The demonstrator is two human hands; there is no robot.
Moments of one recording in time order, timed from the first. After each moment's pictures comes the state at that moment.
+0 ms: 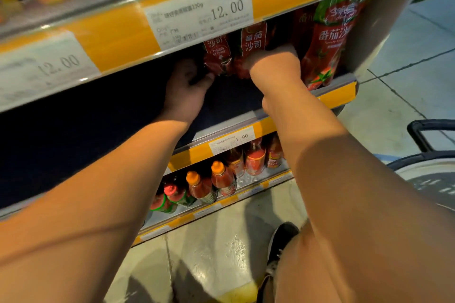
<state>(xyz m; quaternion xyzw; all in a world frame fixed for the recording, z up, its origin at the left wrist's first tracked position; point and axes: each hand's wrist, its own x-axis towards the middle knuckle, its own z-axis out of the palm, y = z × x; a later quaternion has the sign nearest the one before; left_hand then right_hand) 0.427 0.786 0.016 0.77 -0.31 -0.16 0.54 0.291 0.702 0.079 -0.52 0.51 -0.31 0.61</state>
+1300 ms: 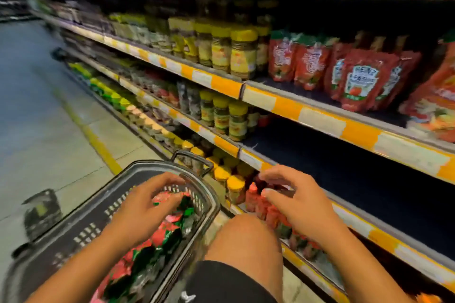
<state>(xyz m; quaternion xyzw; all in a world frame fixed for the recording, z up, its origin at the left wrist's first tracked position) 0.361 1.494 0.117 0.89 -0.02 0.07 0.45 0.395 1.172 0.146 -0.85 -0.12 0.01 0.51</state>
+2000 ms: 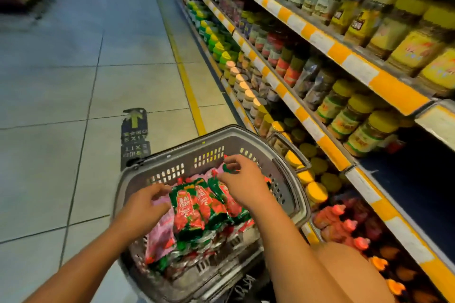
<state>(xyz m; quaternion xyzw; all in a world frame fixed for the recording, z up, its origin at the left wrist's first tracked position) 0.250 1.684 -0.033 0.84 0.32 0.01 0.43 0.421 1.495 0.070 -0.85 -0.20 0.27 0.40</state>
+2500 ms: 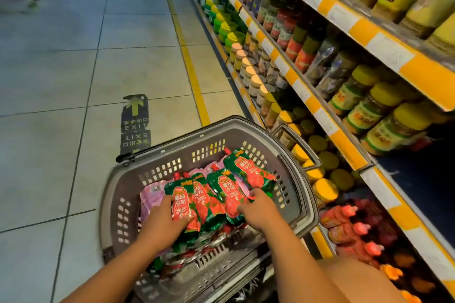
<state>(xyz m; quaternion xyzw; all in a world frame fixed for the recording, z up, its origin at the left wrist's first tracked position) 0.285 1.640 -0.109 0.81 0.41 -0.08 0.41 0.461 1.457 -0.038 -0.89 -0.09 0.38 0.25</state>
